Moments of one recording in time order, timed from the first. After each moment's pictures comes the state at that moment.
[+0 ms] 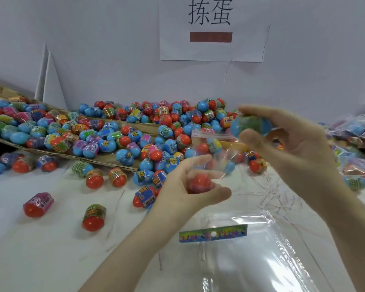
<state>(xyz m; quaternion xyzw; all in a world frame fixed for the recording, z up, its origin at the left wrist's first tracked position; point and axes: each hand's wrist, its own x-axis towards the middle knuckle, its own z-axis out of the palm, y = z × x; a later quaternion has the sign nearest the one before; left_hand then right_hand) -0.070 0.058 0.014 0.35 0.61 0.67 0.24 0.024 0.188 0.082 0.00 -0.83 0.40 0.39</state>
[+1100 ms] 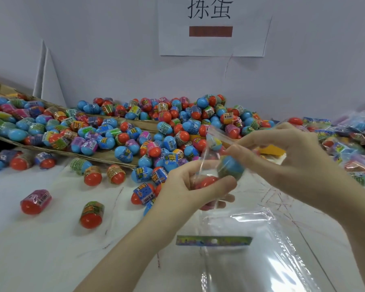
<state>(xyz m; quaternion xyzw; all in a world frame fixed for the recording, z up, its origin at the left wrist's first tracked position) -0.062 0.057 0.022 0.37 0.59 0.66 0.28 0.034 0.184 0.086 -0.09 -0.93 0.25 0.24</state>
